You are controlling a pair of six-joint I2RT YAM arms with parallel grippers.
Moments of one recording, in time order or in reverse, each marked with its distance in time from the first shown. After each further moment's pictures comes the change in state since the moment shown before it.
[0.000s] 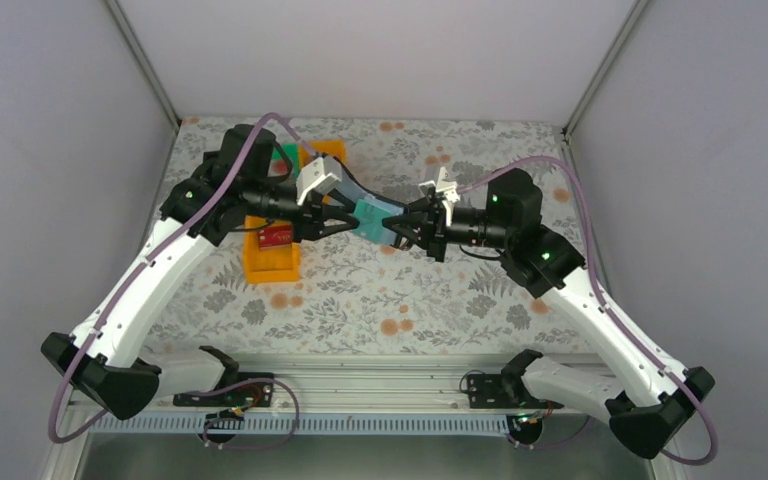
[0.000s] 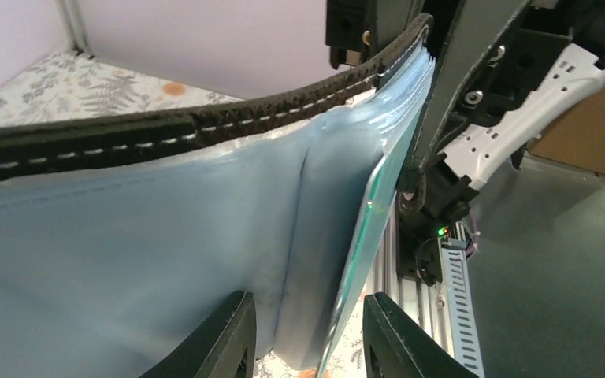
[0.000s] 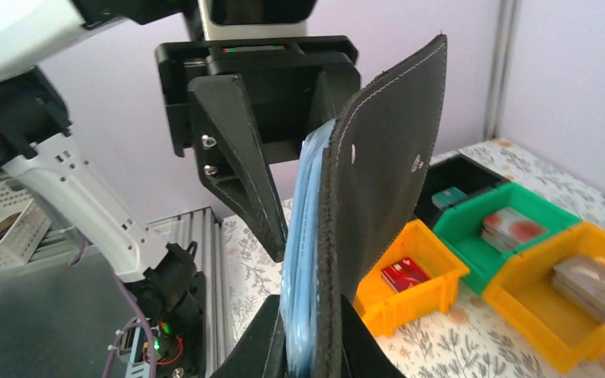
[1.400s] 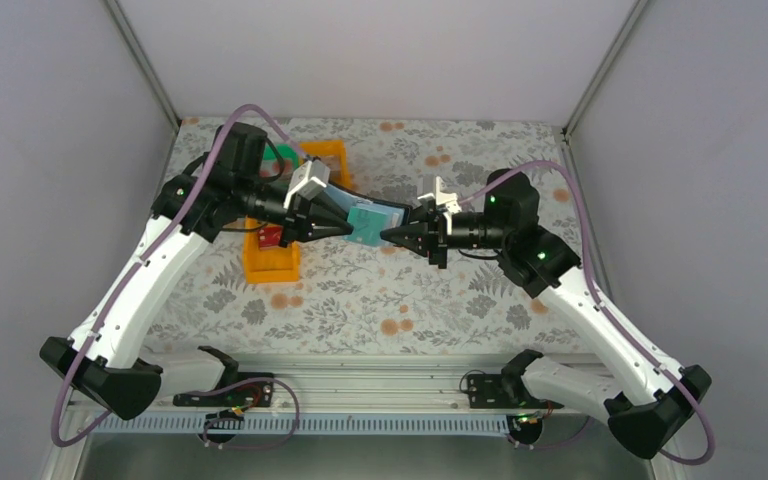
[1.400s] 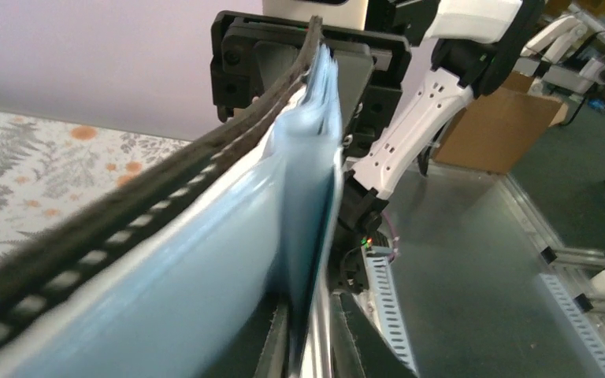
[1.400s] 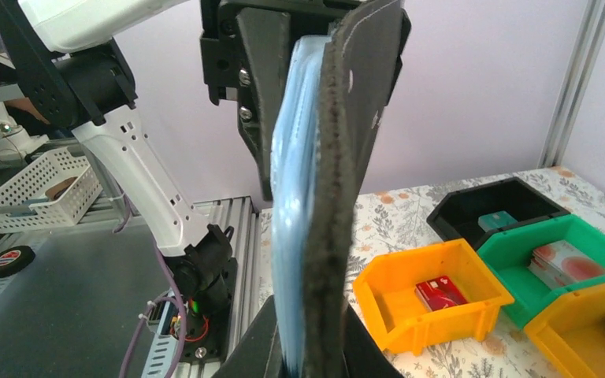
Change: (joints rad) left arm 0.039 -0.008 0.034 -0.092 0.269 0.105; right arm -0.024 0.000 -0.037 0.054 -0.185 -0.098
